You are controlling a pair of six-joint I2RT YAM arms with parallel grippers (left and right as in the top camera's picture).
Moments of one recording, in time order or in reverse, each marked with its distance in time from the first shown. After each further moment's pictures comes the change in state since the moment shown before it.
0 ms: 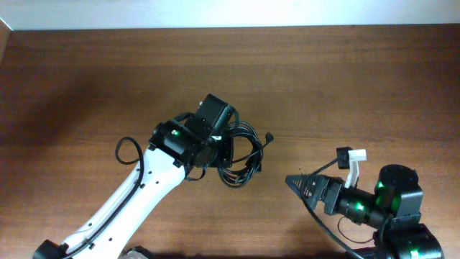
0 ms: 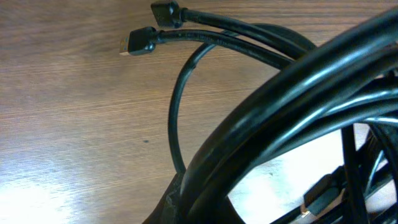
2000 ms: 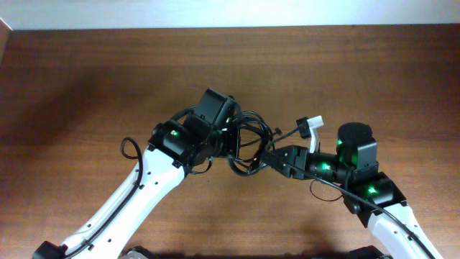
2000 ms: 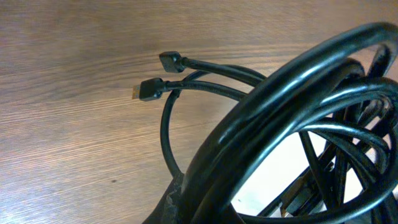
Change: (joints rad) left arm 0.004 -0.005 0.000 0.157 0.042 0.015; right arm 0.145 0.467 0.005 0.476 -0.095 0.044
